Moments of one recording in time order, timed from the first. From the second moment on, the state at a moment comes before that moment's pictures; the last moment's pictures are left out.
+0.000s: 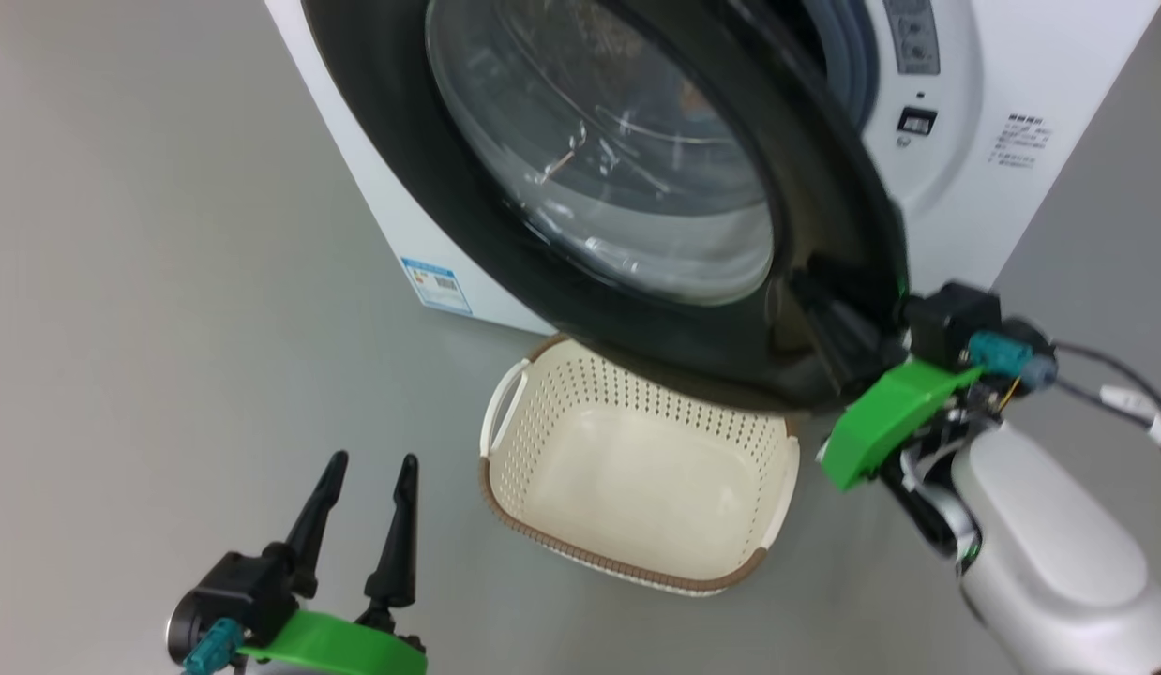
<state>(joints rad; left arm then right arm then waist) -0.14 0.09 -0.22 0.28 -0.35 -0.12 -0.25 -0.50 -0.21 0.40 0.39 0.39 0.13 -0.06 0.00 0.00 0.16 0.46</state>
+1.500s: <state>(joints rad) -0.21 0.04 -0.23 0.27 -0.34 -0.13 -0.25 -0.91 -0.24 0.57 0.82 0.56 0.13 -0.25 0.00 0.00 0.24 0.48</state>
